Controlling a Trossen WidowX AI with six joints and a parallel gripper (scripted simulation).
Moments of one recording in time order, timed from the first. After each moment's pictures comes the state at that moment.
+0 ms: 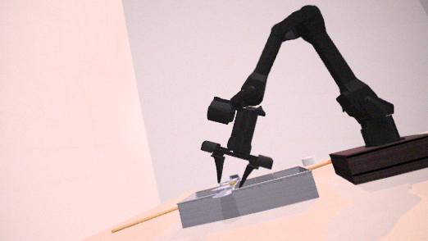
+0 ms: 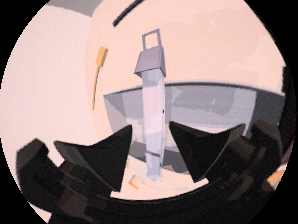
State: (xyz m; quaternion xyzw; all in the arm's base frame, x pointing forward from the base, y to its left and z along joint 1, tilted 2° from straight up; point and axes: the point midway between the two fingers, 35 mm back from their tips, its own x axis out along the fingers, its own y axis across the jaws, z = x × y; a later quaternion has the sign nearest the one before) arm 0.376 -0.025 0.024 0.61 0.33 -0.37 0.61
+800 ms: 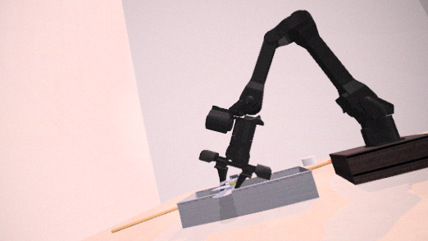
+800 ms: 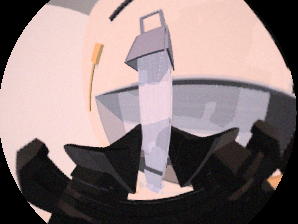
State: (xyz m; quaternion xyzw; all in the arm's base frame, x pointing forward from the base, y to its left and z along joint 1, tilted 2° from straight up) arm 0.387 -0.026 0.001 0.61 0.33 -0.37 0.61
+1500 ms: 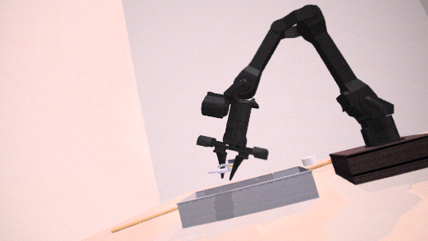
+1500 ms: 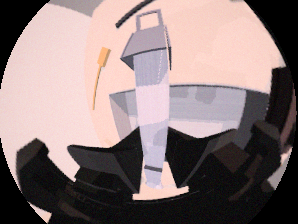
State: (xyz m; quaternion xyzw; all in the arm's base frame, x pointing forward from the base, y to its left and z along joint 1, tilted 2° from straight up) arm 0.381 -0.025 0.045 0.61 0.35 -0.38 0.61
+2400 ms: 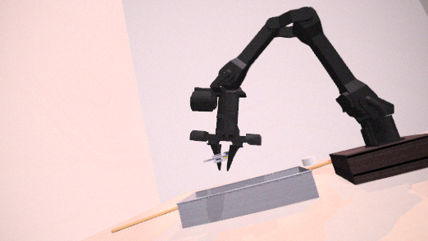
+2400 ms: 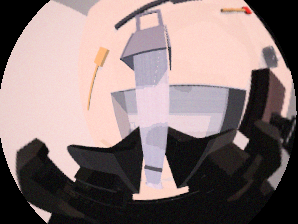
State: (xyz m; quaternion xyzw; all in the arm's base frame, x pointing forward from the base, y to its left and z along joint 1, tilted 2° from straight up) arm 0.385 -0.023 0.070 0.58 0.39 -0.42 0.58
